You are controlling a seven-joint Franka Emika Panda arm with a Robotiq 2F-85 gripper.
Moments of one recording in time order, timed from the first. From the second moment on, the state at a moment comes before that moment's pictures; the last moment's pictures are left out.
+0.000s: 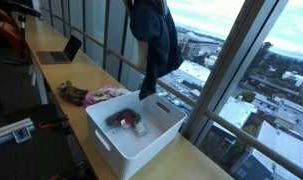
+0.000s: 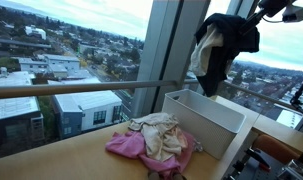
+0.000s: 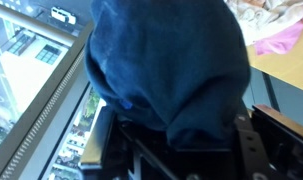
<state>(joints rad) 0.00 -0.31 -0.06 -2.16 0.12 2.42 -0.66</state>
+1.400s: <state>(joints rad) 0.06 -0.19 -0.07 -2.37 0.18 2.58 -0.68</state>
